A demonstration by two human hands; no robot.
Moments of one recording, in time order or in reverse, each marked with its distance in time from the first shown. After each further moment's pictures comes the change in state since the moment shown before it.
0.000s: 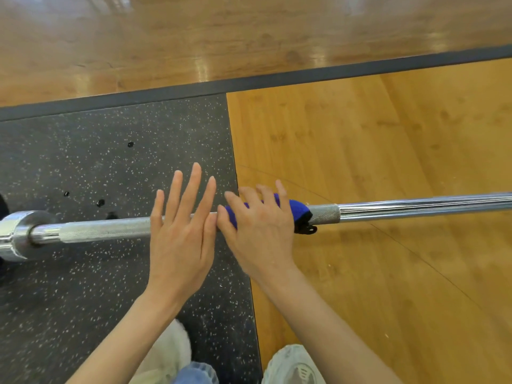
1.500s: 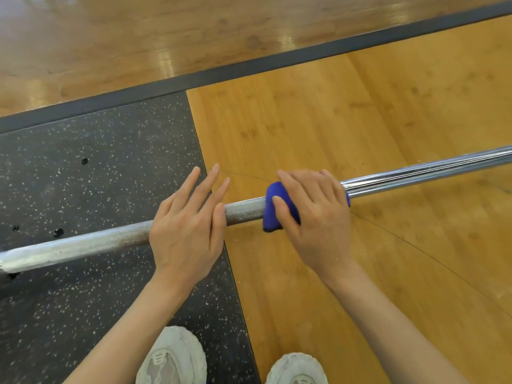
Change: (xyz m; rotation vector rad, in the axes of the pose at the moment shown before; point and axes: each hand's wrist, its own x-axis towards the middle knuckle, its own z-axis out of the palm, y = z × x) left_hand 0.050 0.023 0.036 -0.004 0.120 0.214; right_hand -0.006 0.110 -0.018 0.046 0.224 0.048
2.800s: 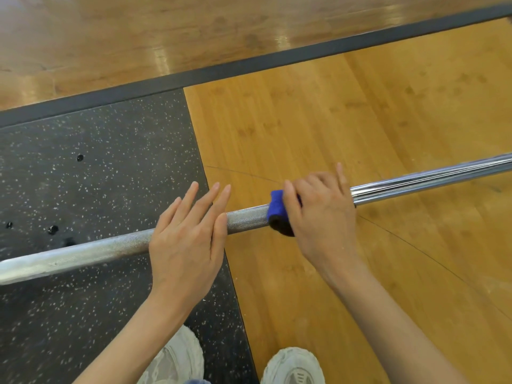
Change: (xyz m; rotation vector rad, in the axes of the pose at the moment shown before) left_hand -0.018 0.014 -0.016 -0.082 -0.170 -0.115; right_hand 0.010 -0.016 -0.018 -0.069 -0.138 0.215
